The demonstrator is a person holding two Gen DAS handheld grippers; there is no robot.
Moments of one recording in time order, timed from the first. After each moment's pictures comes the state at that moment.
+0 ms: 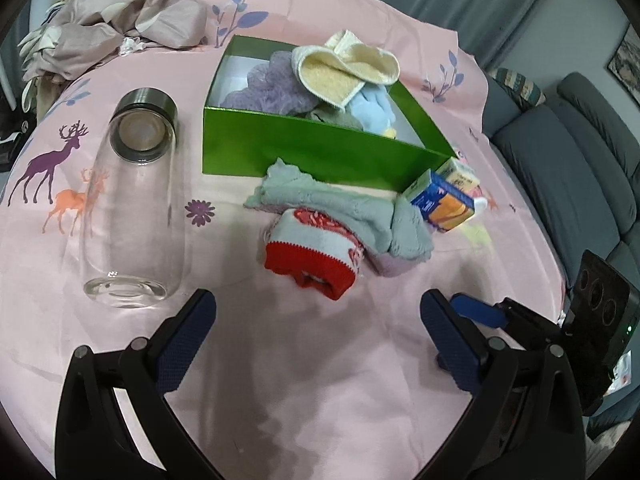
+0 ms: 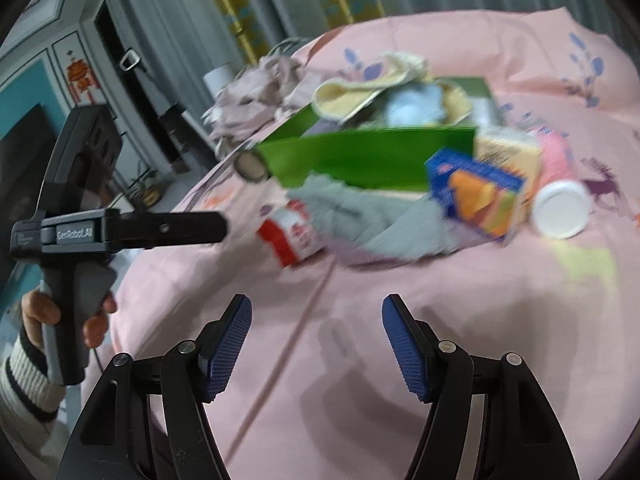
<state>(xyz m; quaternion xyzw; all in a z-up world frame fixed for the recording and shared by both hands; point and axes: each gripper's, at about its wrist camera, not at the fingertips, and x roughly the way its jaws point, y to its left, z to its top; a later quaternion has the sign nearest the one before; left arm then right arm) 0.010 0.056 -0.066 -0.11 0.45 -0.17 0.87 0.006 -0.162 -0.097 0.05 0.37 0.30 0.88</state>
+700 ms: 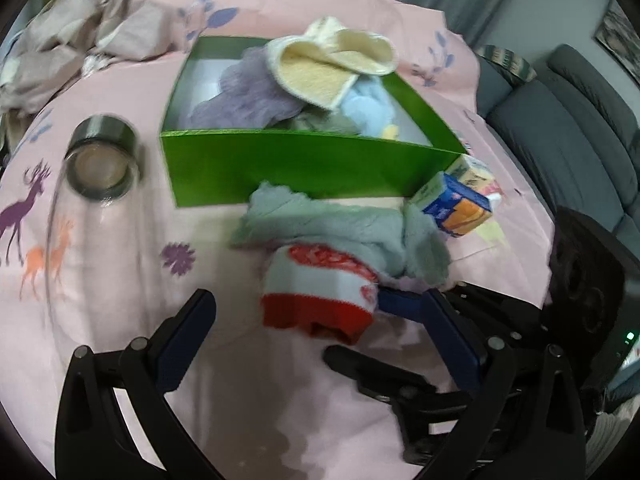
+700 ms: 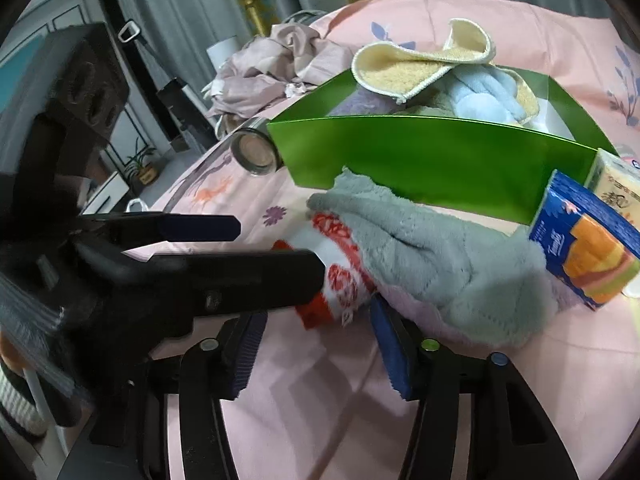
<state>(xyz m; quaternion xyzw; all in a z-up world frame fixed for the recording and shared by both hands) 0.051 0.043 -0.076 -0.06 0.46 -0.21 0.86 0.065 -0.091 -0.114 0.02 0.39 0.30 0.87</state>
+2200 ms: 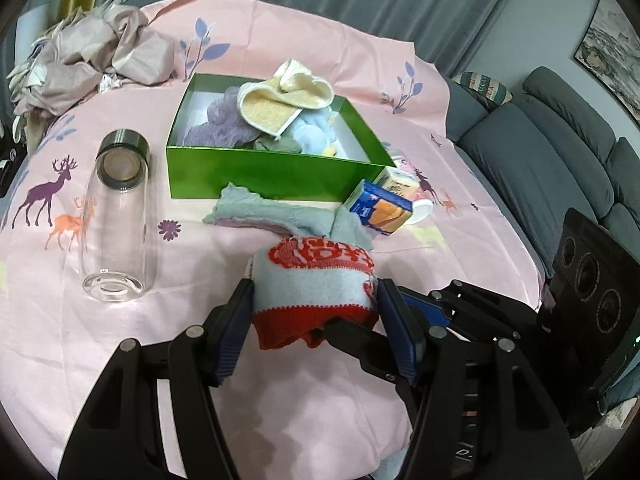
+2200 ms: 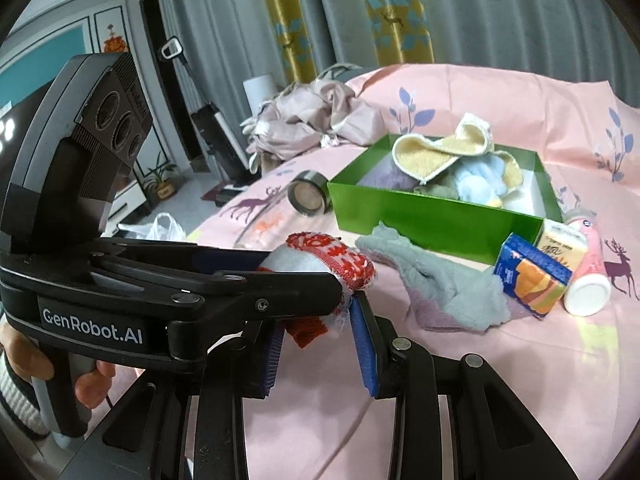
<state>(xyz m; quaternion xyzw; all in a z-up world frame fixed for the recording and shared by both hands) -0.028 0.033 -0.022 -0.10 0.41 -0.21 0.88 -0.013 -0.106 -0.056 -0.01 0.30 0.32 0.90</state>
